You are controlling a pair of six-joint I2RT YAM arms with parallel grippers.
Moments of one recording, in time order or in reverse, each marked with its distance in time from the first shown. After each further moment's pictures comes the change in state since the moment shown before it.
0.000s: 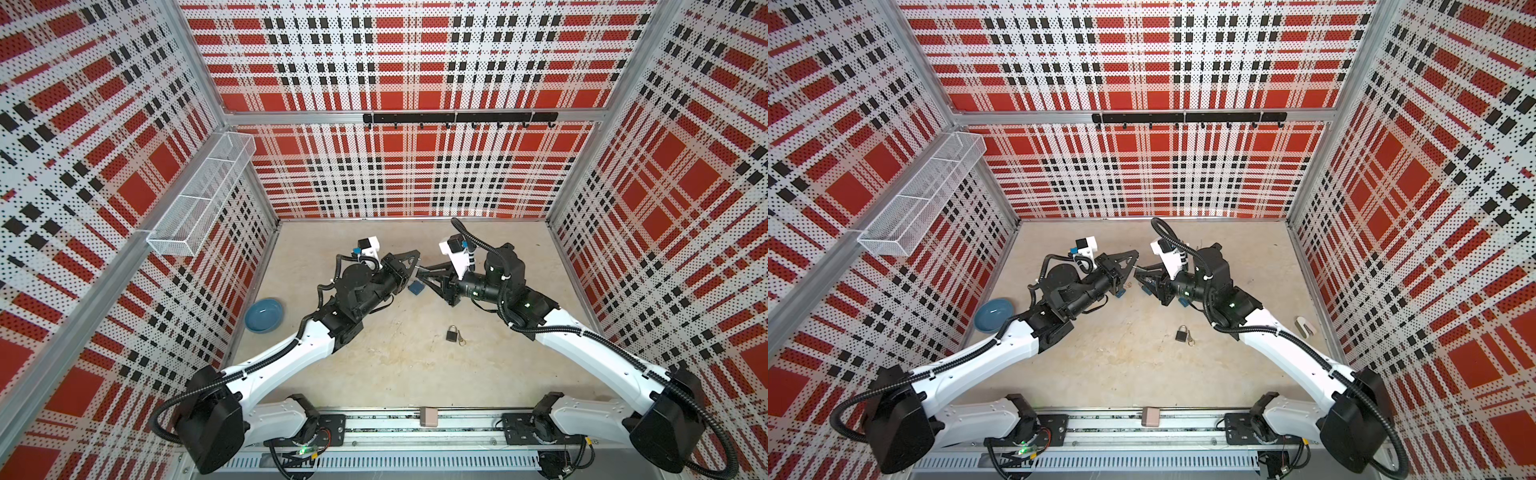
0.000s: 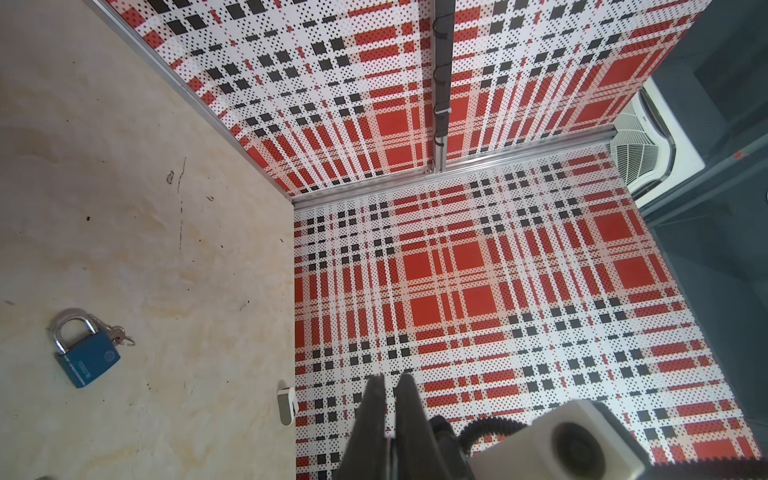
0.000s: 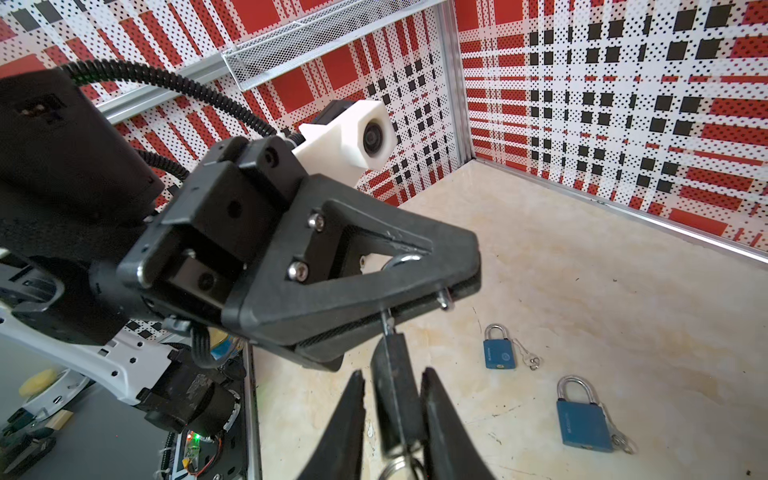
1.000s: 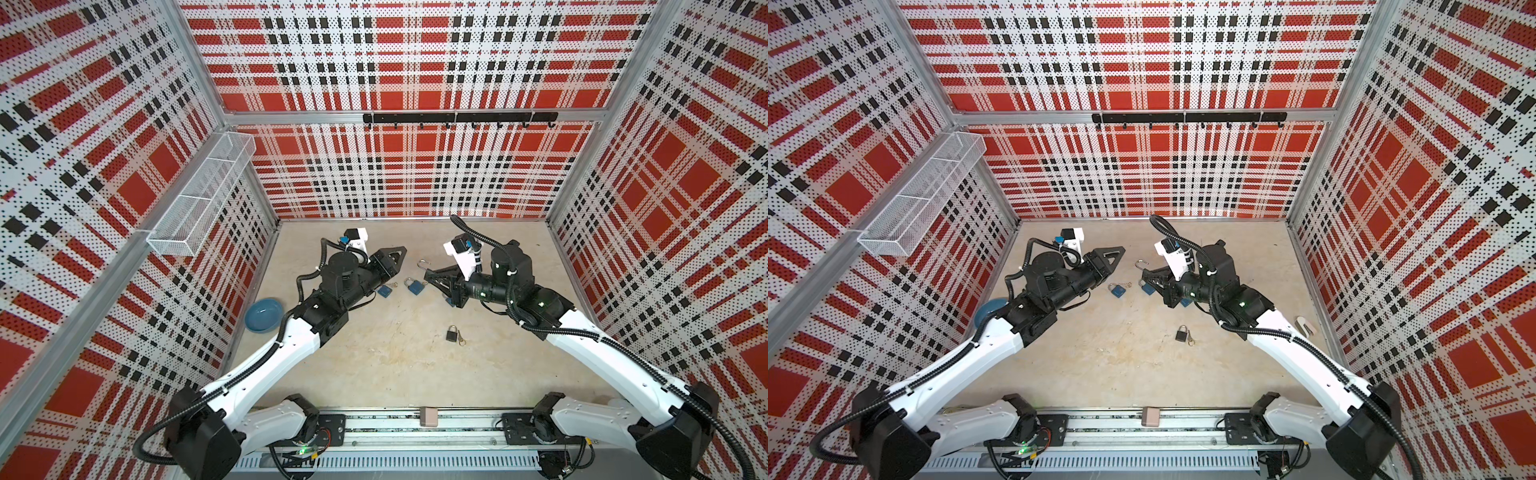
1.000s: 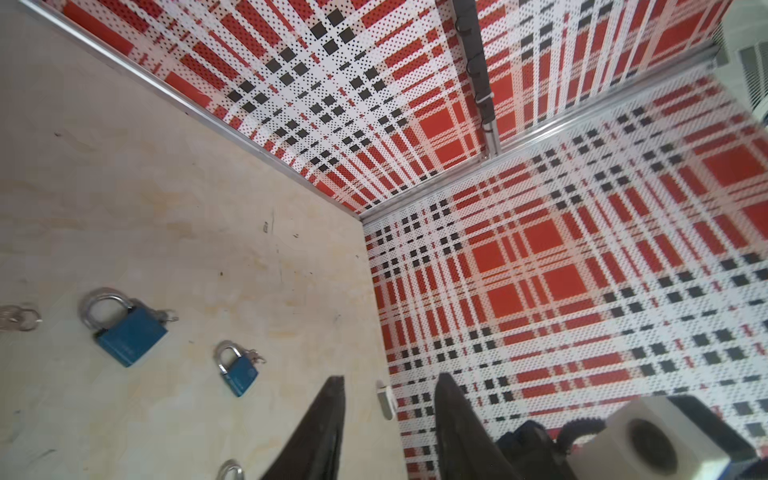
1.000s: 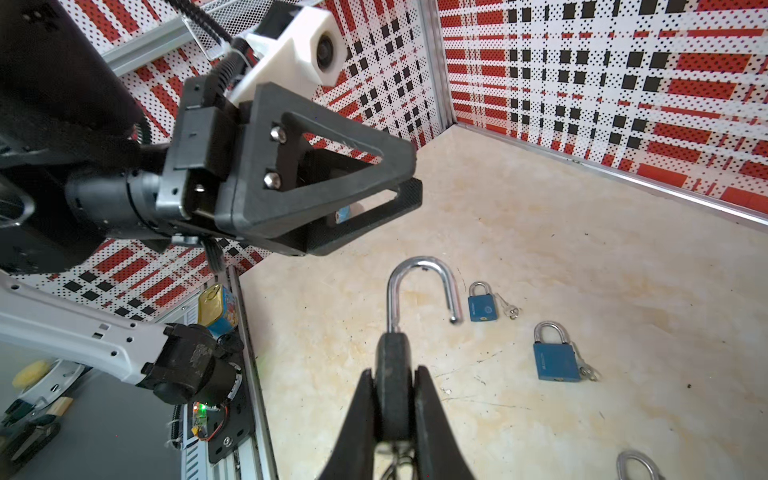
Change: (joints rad) left arm 0.113 -0.100 0.106 -0.384 0.077 0.422; right arm -0.005 -0.056 0.085 -0.281 0.042 -0.031
